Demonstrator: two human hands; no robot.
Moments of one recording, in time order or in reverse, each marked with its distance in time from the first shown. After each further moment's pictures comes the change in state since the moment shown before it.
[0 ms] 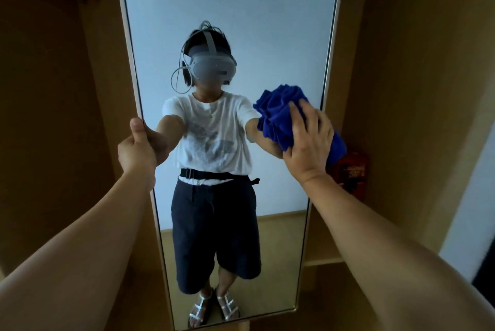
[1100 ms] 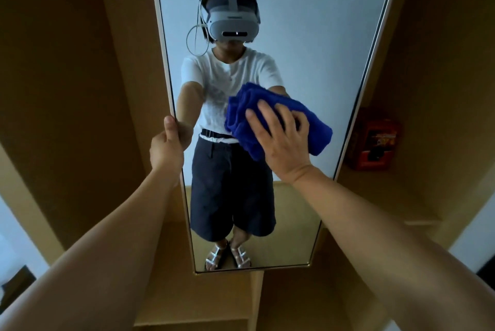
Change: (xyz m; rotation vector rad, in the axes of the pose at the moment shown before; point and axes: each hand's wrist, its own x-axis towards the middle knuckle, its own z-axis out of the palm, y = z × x) left_hand -0.014 -0.092 -0.030 0.237 -0.126 -0.020; right_hand -0.073 -0.075 0.036 -0.043 0.044 -0.429
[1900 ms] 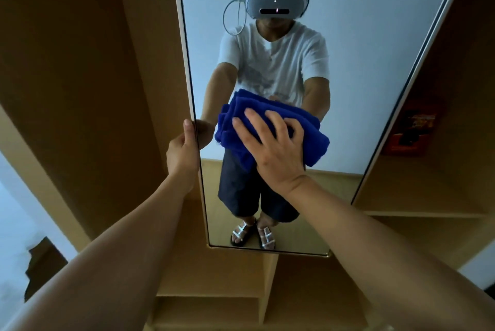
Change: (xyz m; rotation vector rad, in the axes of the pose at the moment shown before) left_hand -0.005 -0.067 0.005 0.011 -0.034 -0.041; right_hand -0.034 -0.069 0.019 0.096 -0.025 0.010
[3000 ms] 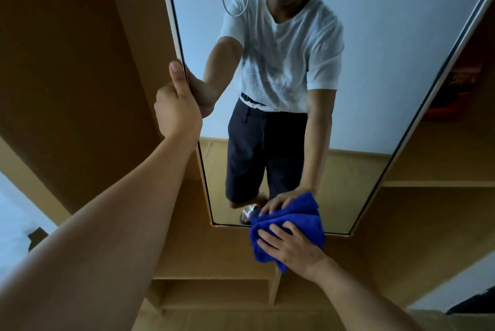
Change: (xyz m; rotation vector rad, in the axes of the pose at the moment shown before) left_hand 0.016 -0.019 0.024 0.064 0.218 0.215; right_hand -0.294 -0.070 0.019 0.146 -0.959 -0.525
